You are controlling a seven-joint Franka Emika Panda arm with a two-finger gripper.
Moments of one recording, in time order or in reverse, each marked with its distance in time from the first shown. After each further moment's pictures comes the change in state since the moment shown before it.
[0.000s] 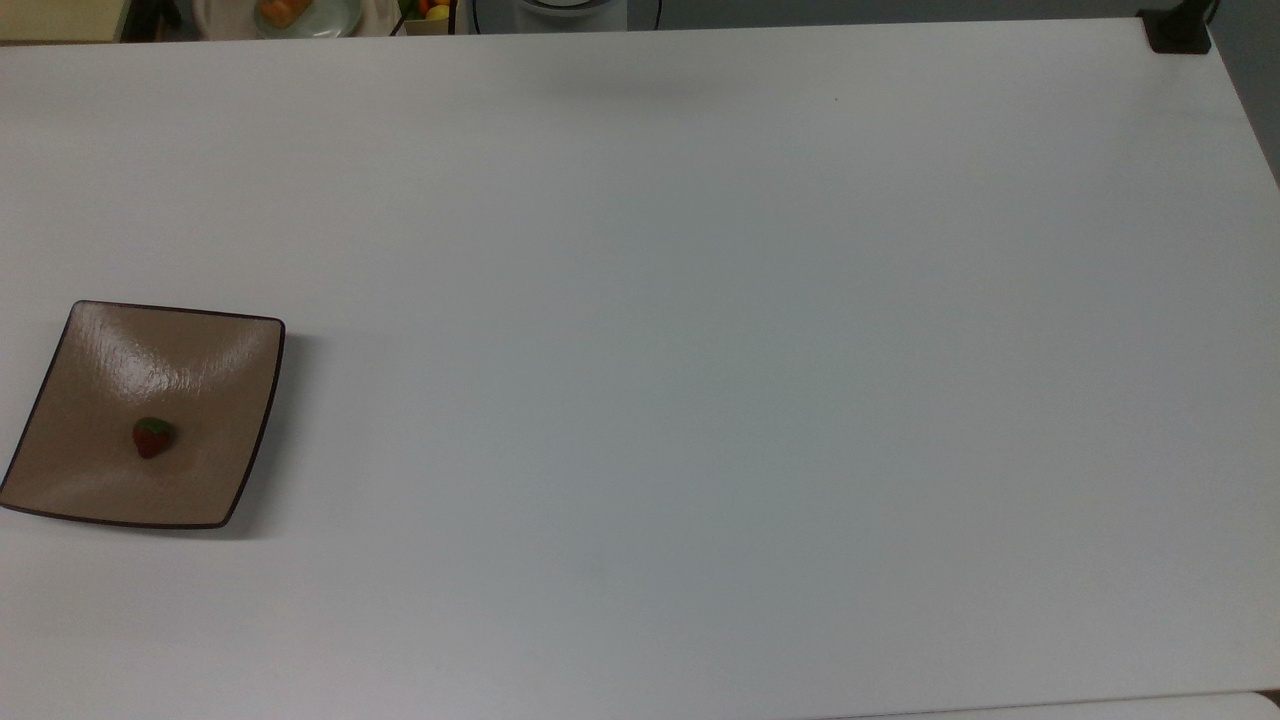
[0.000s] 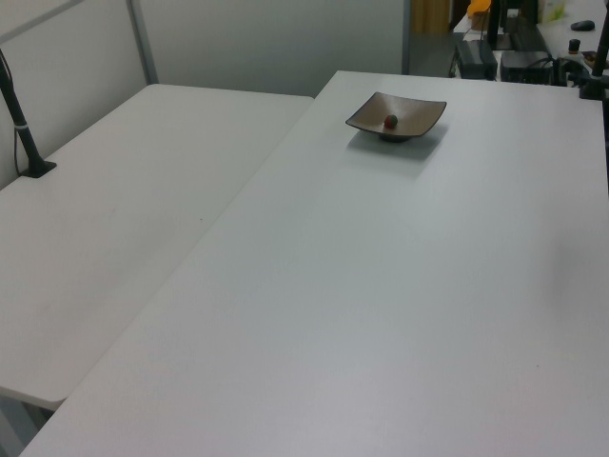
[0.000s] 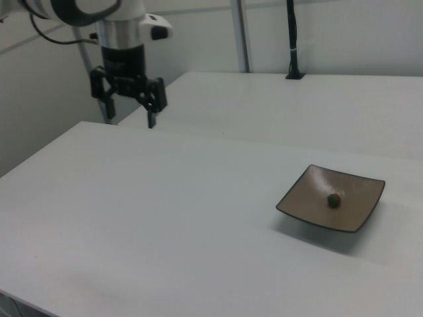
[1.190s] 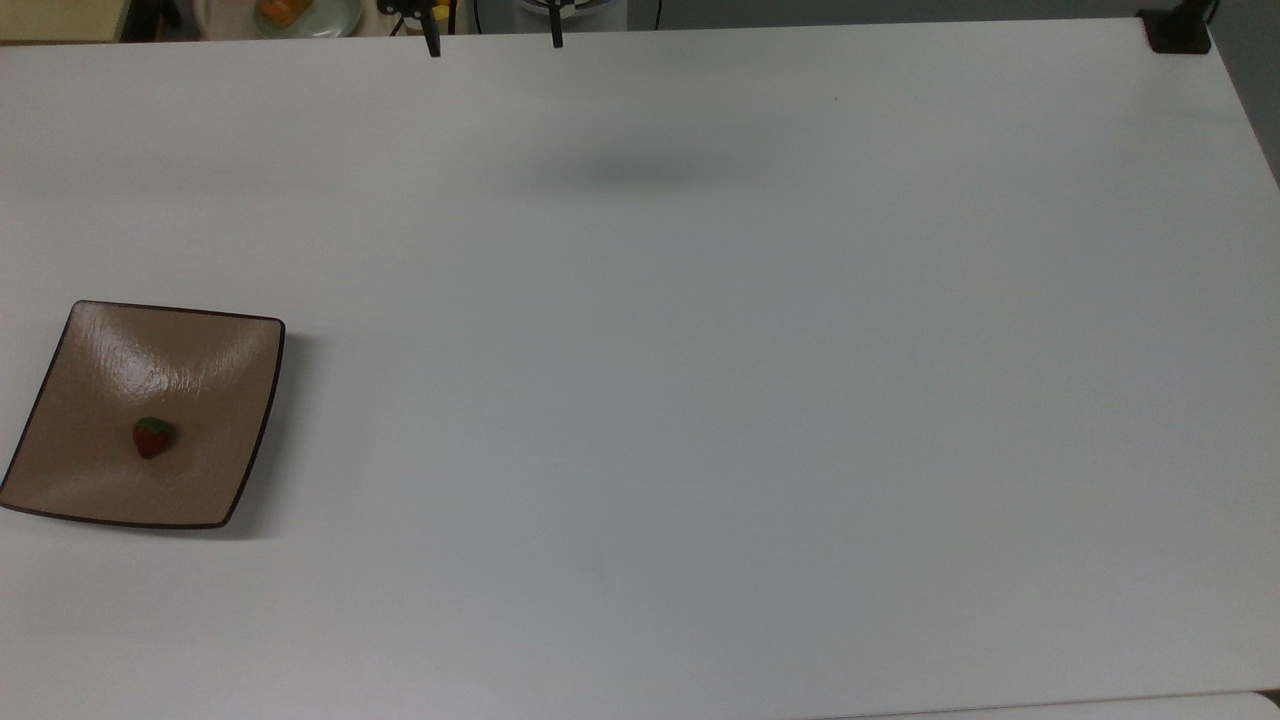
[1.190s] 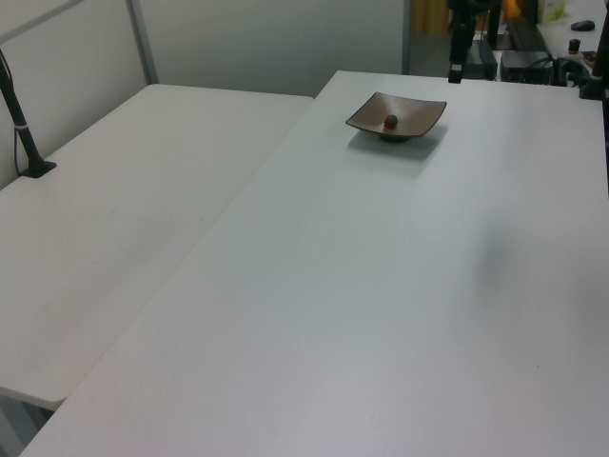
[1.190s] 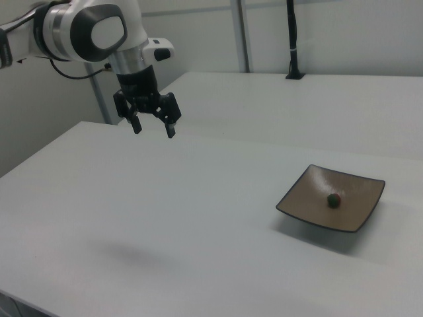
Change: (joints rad) arm 0.034 0.076 0.096 -0.124 -0.154 0.324 0.187
